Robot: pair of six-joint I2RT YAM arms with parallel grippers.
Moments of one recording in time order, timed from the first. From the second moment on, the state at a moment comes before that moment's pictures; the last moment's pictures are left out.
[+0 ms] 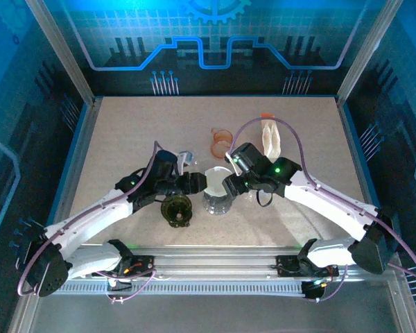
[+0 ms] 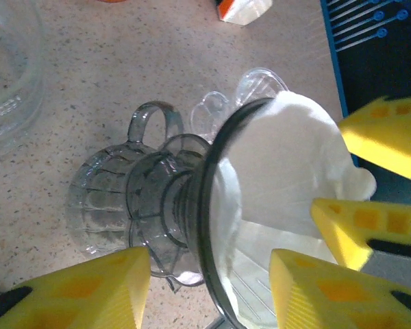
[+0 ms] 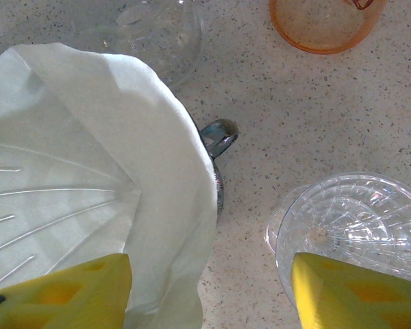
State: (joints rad) left arm -0.64 1.13 0.80 -0.34 0.29 -0.77; right arm 0.81 1.31 1.14 -0.83 0.10 0.24
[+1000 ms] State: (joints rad) left arm -0.64 1.09 0.86 -0.42 0.19 -0.79; right arm 0.81 1.30 1.16 -0.83 0.08 0.24
